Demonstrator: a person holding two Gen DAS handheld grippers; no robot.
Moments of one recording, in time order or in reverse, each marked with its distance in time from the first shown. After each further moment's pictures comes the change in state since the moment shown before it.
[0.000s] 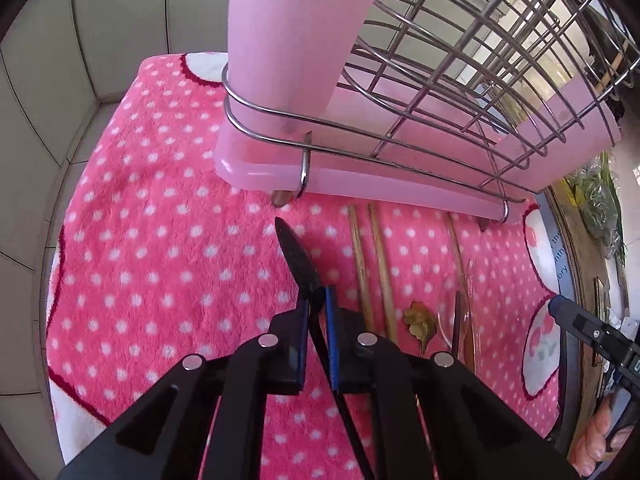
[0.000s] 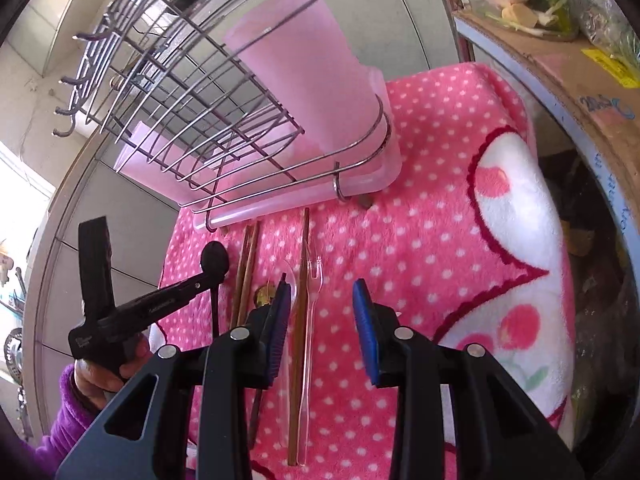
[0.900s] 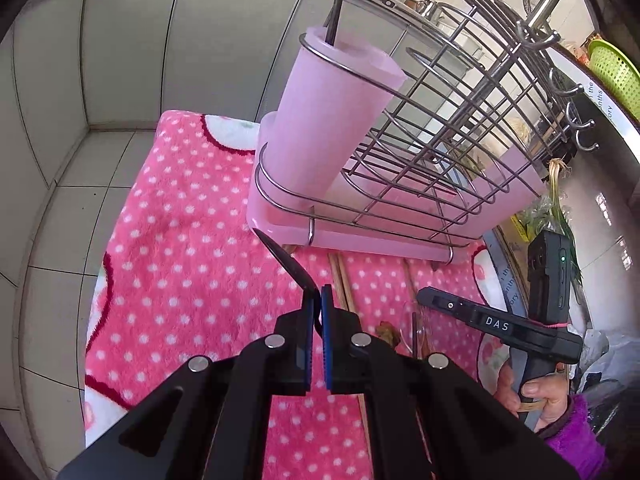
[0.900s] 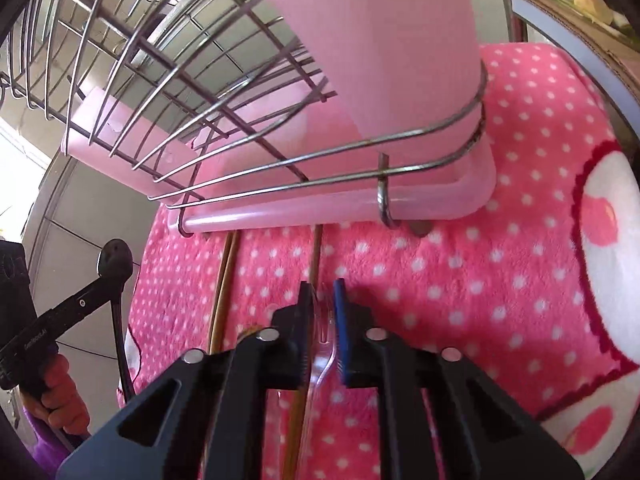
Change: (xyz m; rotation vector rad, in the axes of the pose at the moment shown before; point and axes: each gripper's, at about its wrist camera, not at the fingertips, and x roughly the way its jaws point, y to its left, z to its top) left arm -0.066 0.025 0.002 -0.016 -0.179 -0.137; right arm 0.085 0.013 0.023 -0.087 0.060 0.016
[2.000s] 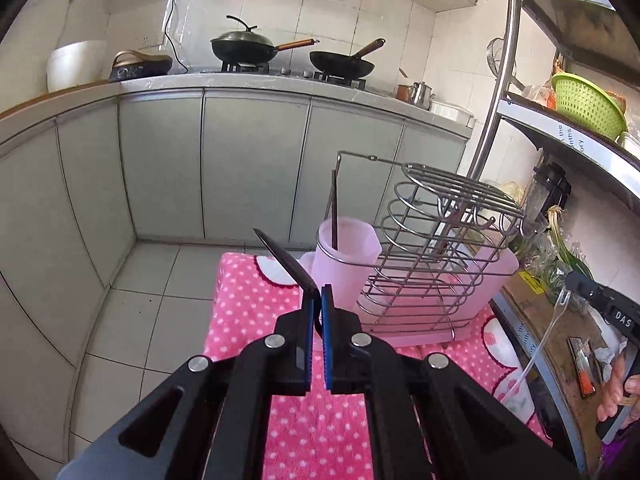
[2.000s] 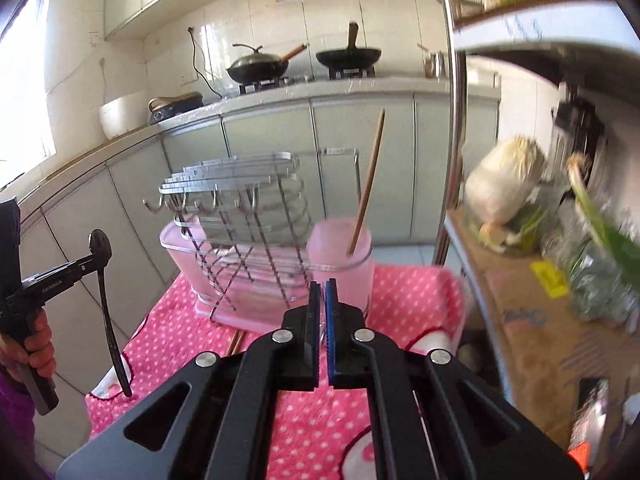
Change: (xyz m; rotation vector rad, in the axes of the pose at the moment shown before) left arm -0.118 -0.022 0.021 0.144 -0.384 0.178; right arm -0.216 0.079 -0.004 -0.343 -0.519 -0.279
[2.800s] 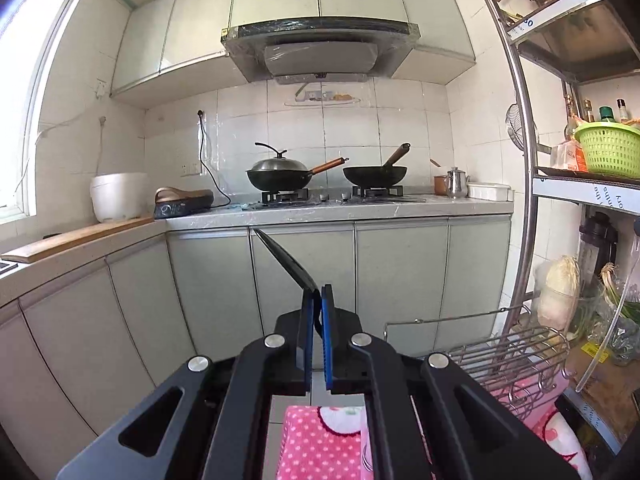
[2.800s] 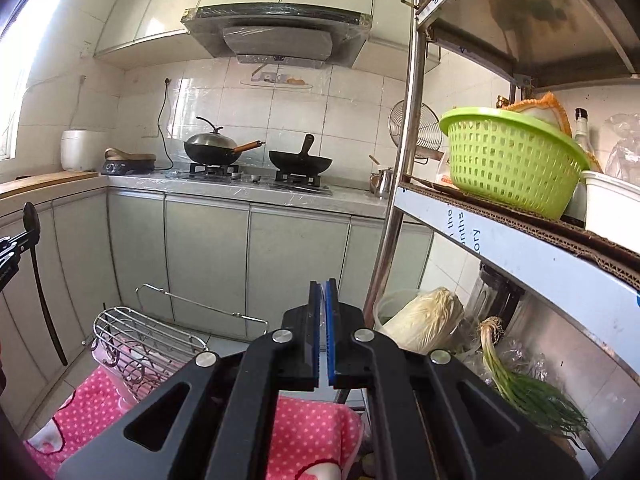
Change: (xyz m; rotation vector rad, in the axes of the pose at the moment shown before) left arm -0.026 -0.028 0.101 0.155 -0.397 0.247; right arm -0.028 -0.017 0.119 -0.142 -0.297 -0.277
